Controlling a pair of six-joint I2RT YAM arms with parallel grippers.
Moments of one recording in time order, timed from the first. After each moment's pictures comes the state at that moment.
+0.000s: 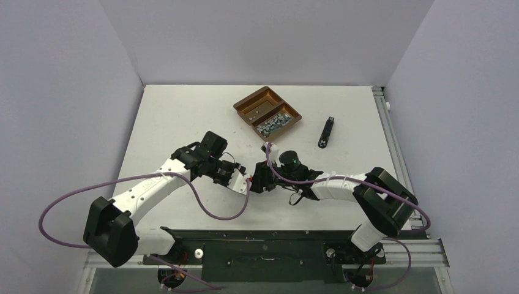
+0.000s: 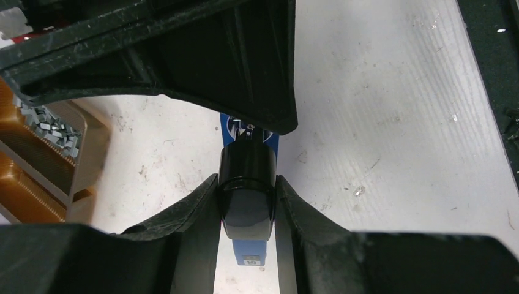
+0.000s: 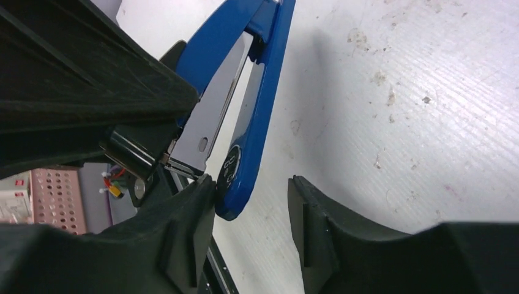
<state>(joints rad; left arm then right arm) -0.60 1.30 0.97 -0.75 0.55 1.37 0.79 1.58 0.66 0.44 -0.44 0.57</state>
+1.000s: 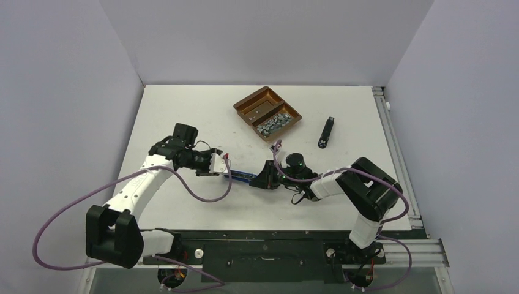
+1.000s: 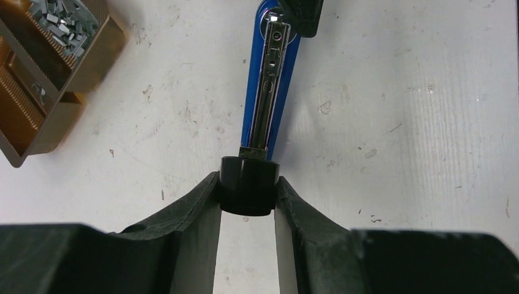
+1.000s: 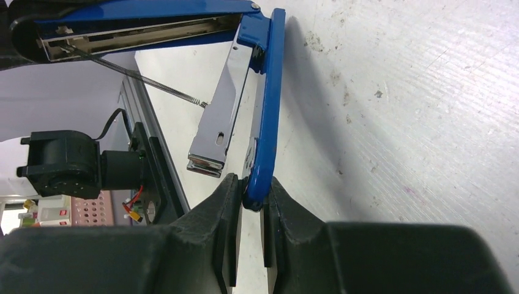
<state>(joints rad) -0.28 1.28 0.95 -0.77 0.70 1.35 0.71 1.74 0.58 0.73 -0.52 0.75</state>
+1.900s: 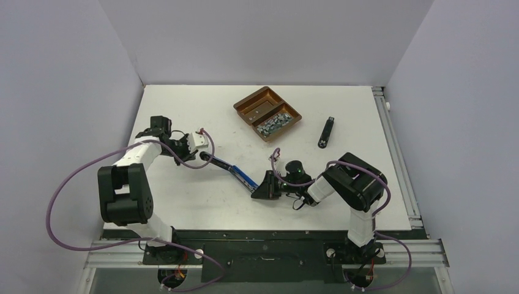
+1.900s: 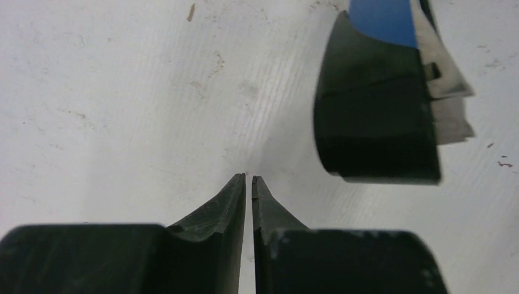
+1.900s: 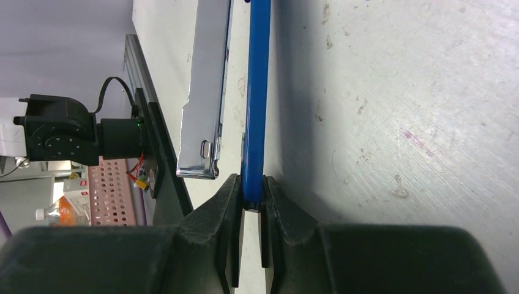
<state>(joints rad) 0.08 1.60 1.03 -0.67 0.63 1.29 0.71 1.88 0.53 0.86 -0.63 0.82</state>
